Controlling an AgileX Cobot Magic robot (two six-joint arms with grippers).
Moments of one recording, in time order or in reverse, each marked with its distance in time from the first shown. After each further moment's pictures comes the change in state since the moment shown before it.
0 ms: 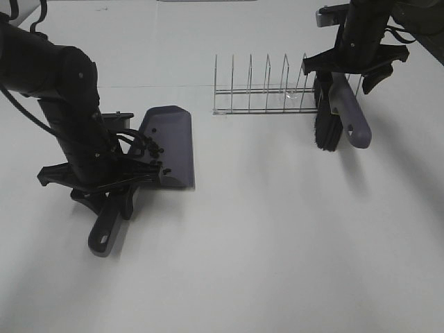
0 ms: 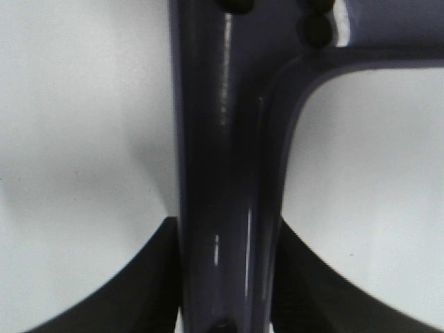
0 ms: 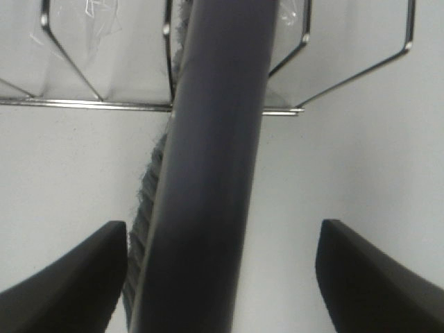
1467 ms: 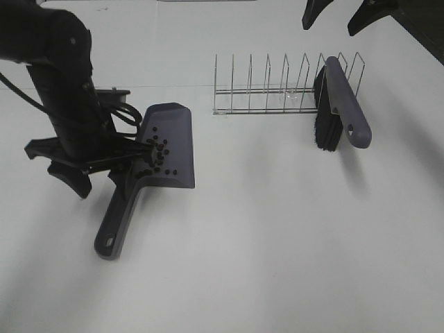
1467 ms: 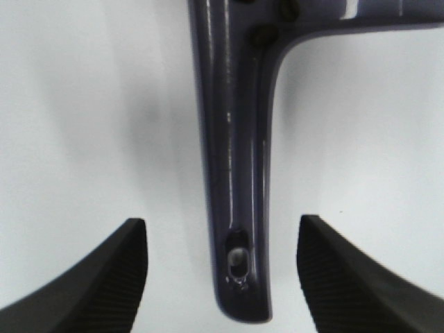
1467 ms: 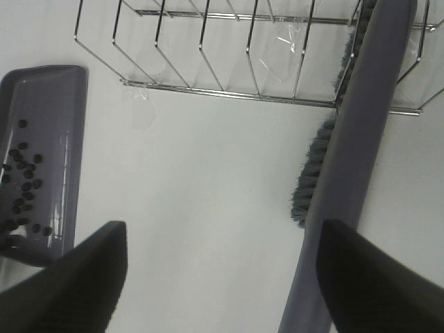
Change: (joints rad) left arm 0.000 -0.091 -0.073 0.082 0.149 -0.006; right arm 0.001 -0.298 0.003 0.368 0.136 -0.136
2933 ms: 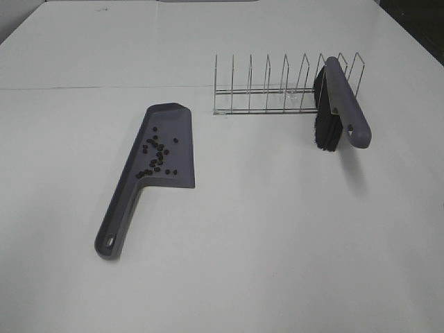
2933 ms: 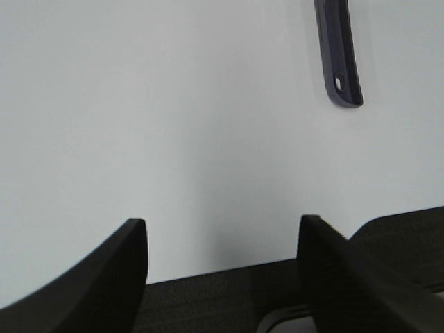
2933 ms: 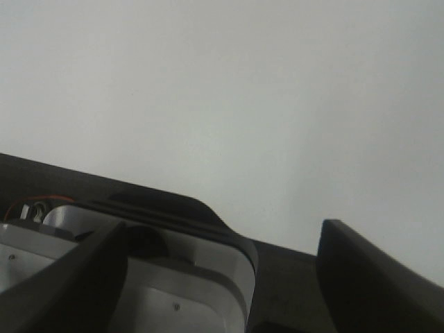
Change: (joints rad) left arm 0.000 -1.484 0.688 0.240 0.221 -0.036; right arm 0.000 -1.157 1.298 0.012 -0.041 -0.082
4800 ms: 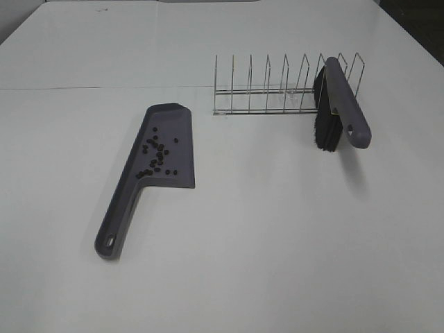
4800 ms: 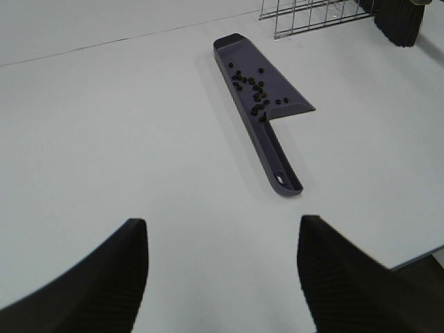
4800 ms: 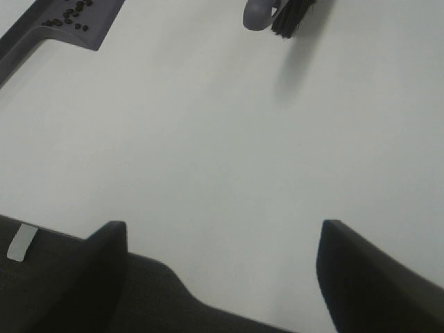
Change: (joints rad) left arm 0.000 -0.465 0.146 -0.097 -0.156 0.233; right arm 0.000 -0.672 0.270 -0.058 -0.108 -0.059
